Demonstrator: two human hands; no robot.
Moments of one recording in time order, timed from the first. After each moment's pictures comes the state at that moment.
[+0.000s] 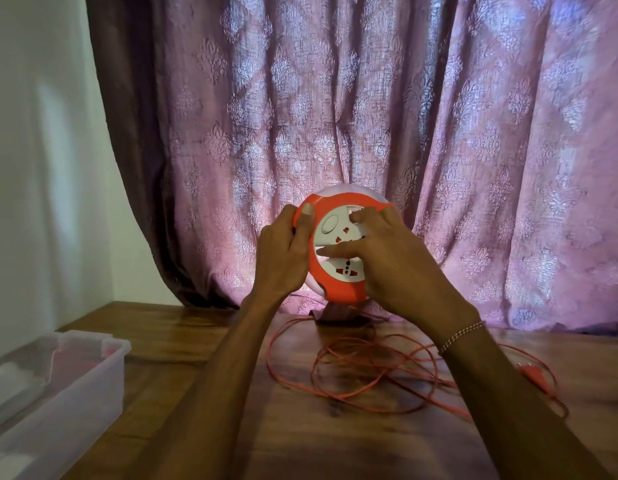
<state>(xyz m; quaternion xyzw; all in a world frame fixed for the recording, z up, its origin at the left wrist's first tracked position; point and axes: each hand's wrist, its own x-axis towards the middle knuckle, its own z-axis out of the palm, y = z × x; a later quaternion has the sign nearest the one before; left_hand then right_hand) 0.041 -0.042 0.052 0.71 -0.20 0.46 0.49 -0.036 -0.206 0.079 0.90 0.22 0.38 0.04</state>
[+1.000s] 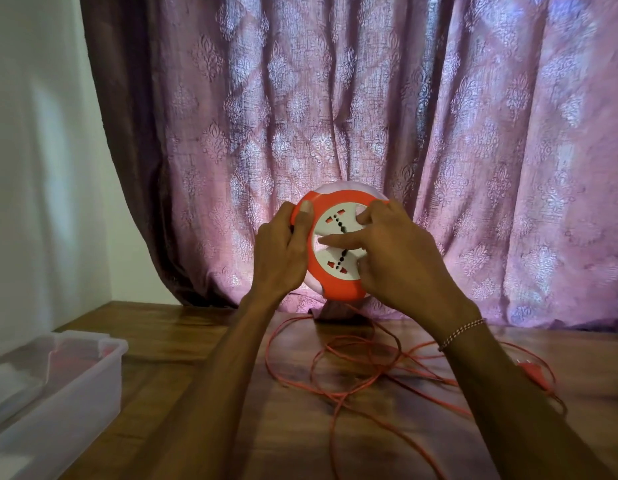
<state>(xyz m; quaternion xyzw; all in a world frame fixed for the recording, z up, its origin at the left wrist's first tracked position) 0.038 -0.045 0.051 0.70 -0.20 0.47 0.50 -0.040 -0.209 0.079 0.88 0.20 0.43 -0.01</state>
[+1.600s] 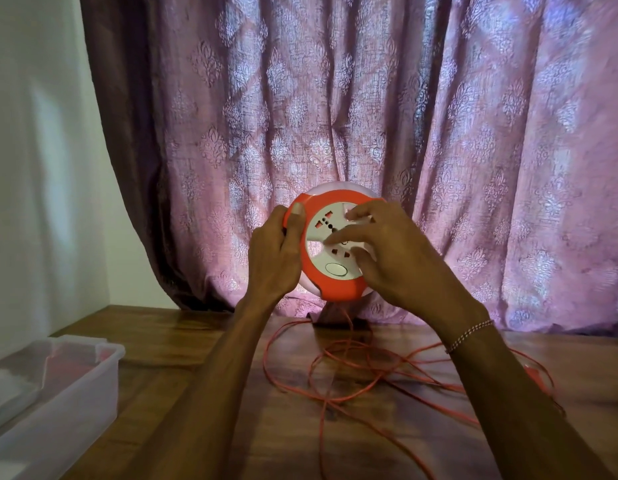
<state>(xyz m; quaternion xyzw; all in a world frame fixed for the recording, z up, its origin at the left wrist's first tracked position) 0.042 -0.041 0.052 0.69 -0.19 0.47 0.52 -0.040 -0.215 0.087 0.87 0.25 0.40 -0.12</state>
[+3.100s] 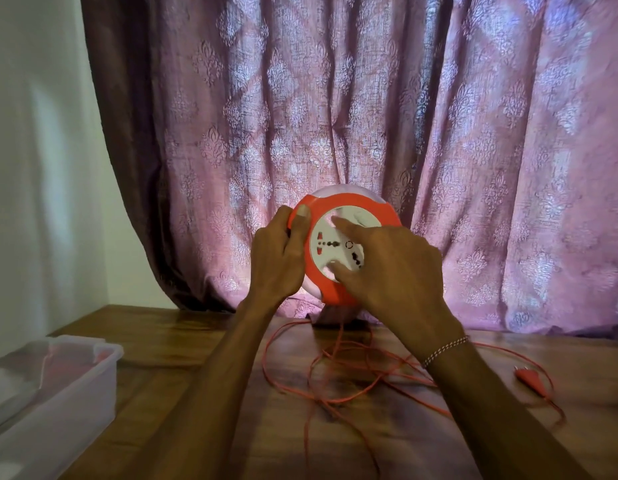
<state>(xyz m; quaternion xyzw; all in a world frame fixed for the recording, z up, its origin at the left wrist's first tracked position) 0.035 -0.044 0.053 0.69 -0.20 0.47 0.50 -0.040 -0.196 0.067 0.85 0.08 0.51 -0.05</state>
